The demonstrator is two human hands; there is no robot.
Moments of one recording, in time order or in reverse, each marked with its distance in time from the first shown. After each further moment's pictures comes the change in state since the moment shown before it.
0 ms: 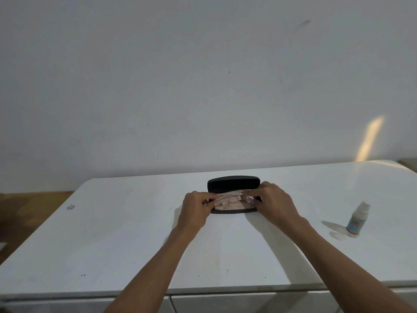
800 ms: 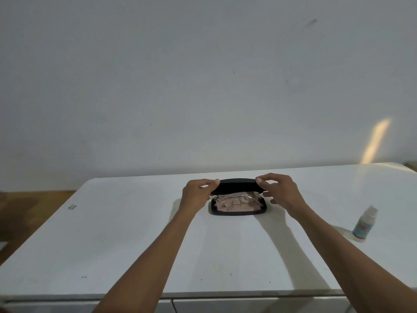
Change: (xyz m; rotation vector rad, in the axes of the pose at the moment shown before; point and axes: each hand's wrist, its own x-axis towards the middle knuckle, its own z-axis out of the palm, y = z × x) left_hand 0.034 0.020 -0.019 -0.312 -0.069 -0.333; right_hand 0.024 0.009 -0.023 0.805 0.008 0.353
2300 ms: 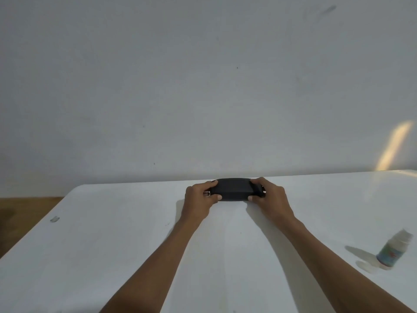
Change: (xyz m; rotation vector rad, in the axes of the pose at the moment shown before) left_hand 0.056 -0.036 0.022 0.042 0.055 0.222; right_hand 0.045 0.022 0.041 -0.339 0.036 -0.230
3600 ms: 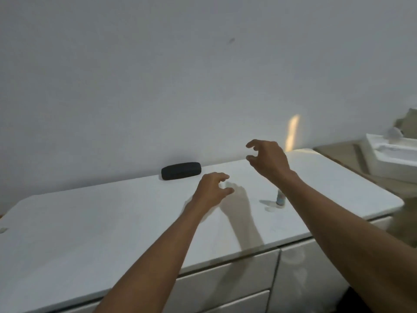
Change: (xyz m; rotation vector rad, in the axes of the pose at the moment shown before) left_hand -0.095 0.131 0.099 0.277 -0.397 0.248; right_hand -0.084 -0.032 -0.179 -0.392 0.304 0.079
